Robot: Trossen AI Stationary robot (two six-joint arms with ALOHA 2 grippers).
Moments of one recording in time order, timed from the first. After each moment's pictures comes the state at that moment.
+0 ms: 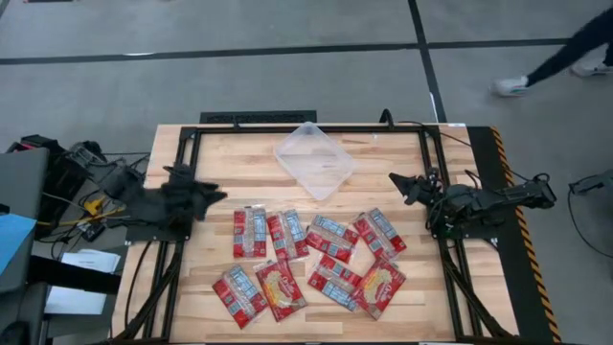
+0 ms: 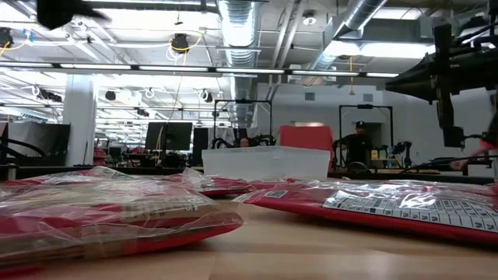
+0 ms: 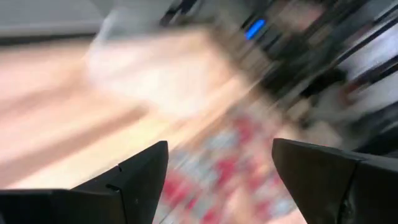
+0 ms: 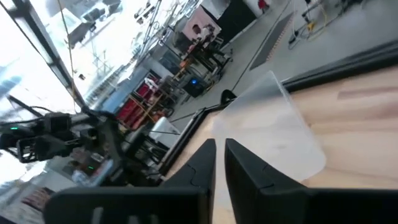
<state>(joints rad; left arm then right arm) -0.57 0.67 0.90 -0.89 -0.86 -1.16 0.16 0.10 0.02 0.11 0.78 0.81</state>
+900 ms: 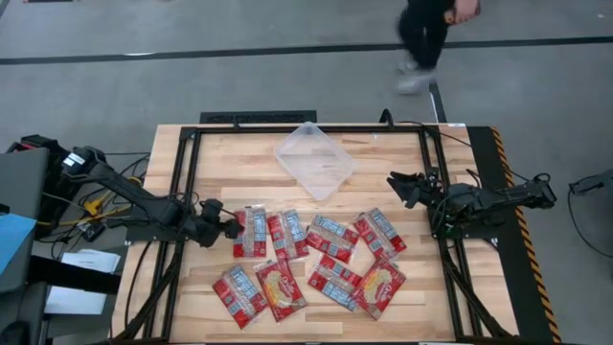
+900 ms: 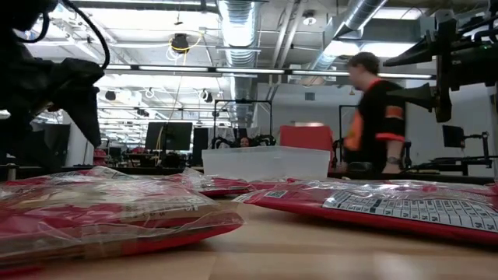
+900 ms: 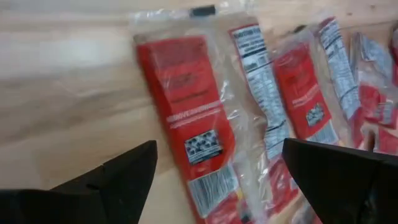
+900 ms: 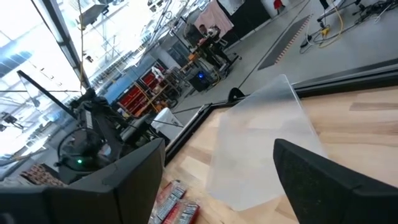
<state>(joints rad) -0.47 0.88 0.29 -0.39 -0.48 -1.75 0.16 0.10 0.04 0.11 0.73 0.73</state>
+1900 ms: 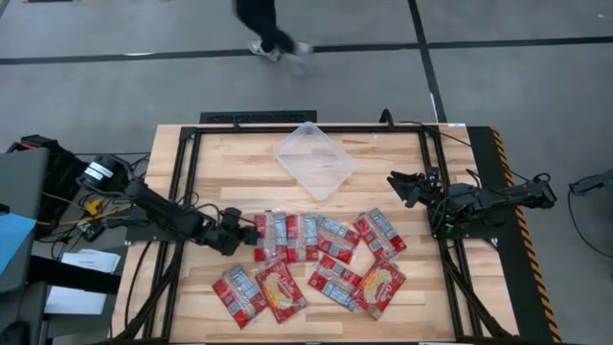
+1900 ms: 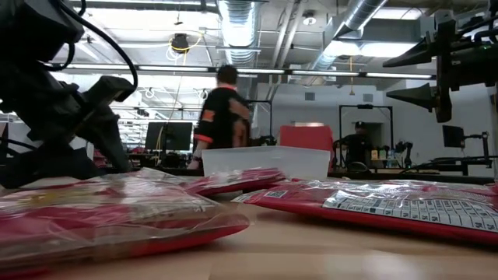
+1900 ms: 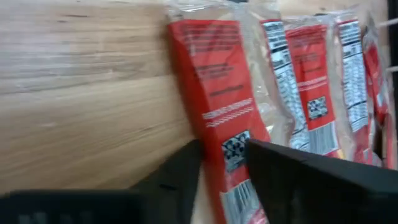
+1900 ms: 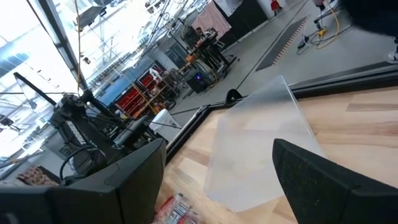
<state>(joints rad) -0.43 1.40 0.29 0.13 -0.48 -1.77 0.16 0.10 0.04 0.11 0.74 0.74</state>
